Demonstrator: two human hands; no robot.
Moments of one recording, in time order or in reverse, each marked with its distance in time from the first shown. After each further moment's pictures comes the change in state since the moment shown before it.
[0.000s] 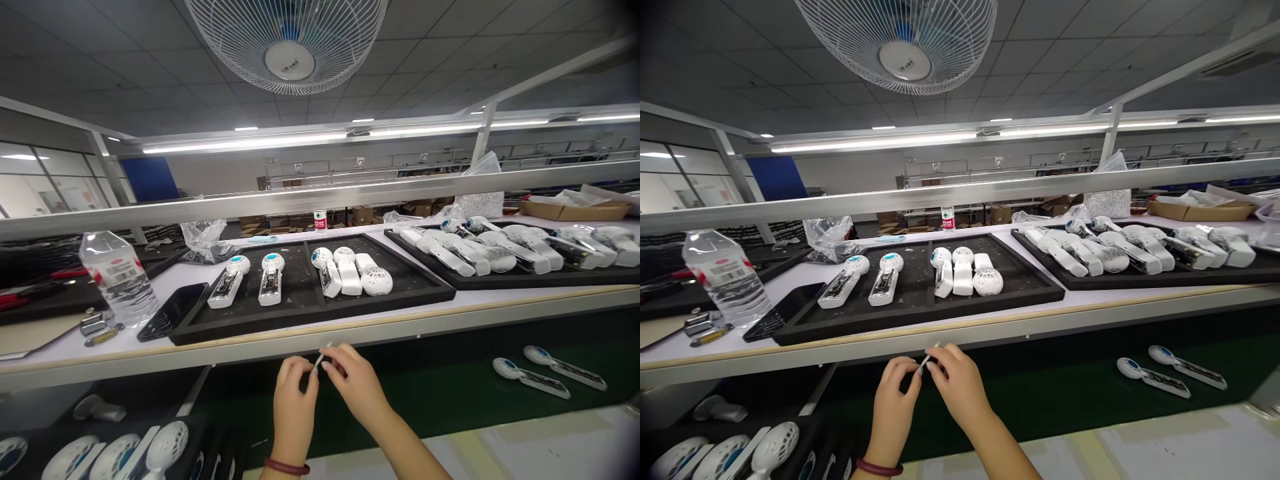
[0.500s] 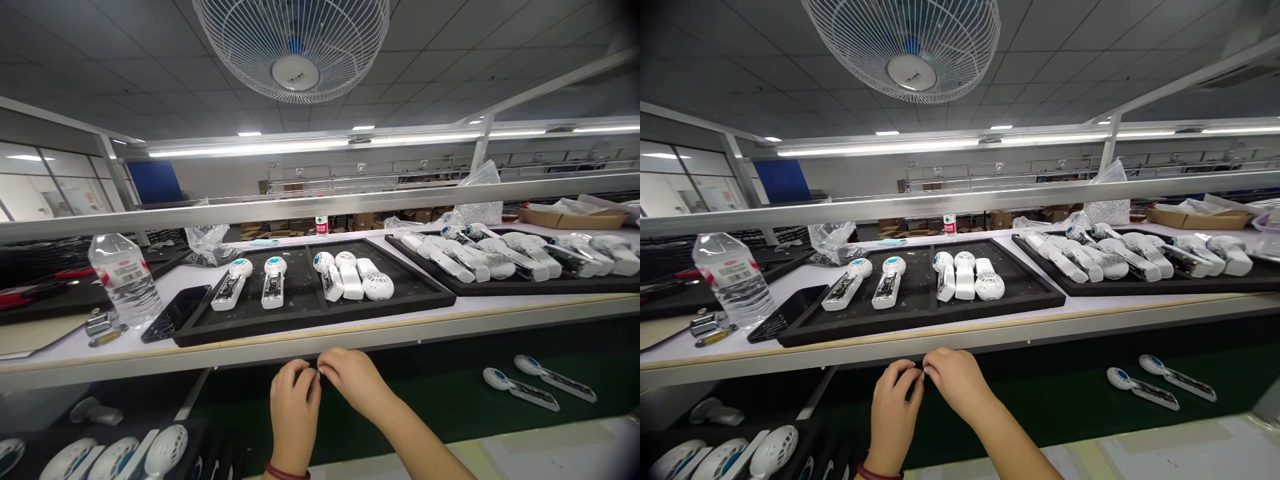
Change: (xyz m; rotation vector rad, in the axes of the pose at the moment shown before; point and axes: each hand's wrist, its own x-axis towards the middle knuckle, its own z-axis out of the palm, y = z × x) left_hand -0.002 -0.010 0.000 0.378 0.168 0.374; right_hand 0.015 -0.028 -0.016 -0.465 -0.210 -0.194
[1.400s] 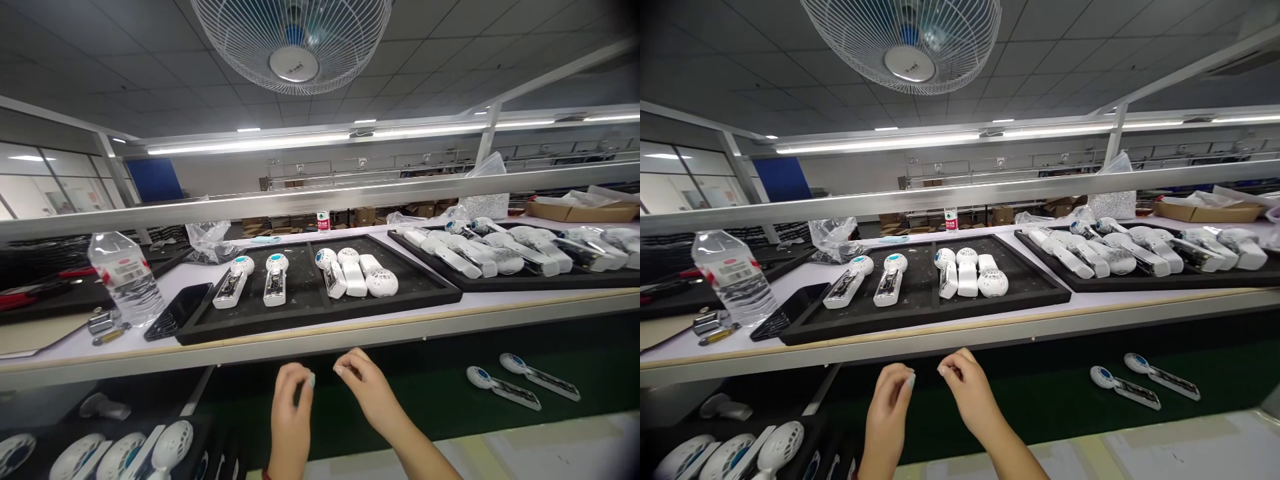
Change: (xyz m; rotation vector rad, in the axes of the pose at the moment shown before) left_hand -0.008 -0.009 -0.008 -0.730 -0.041 -0.457; right_hand -0.022 0.007 0.022 0.606 0.156 0.324
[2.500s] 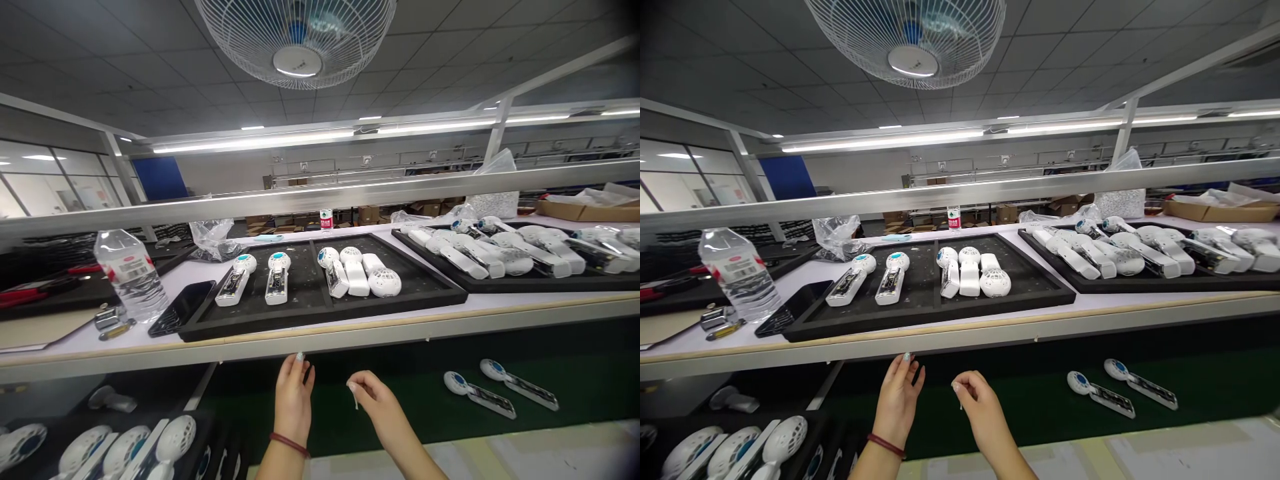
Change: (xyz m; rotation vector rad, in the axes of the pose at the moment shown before) left_hand 0.021 -0.007 0.024 -0.803 0.259 -0.580; right_hand -0.020 0.035 0.000 0.246 0.021 0.178
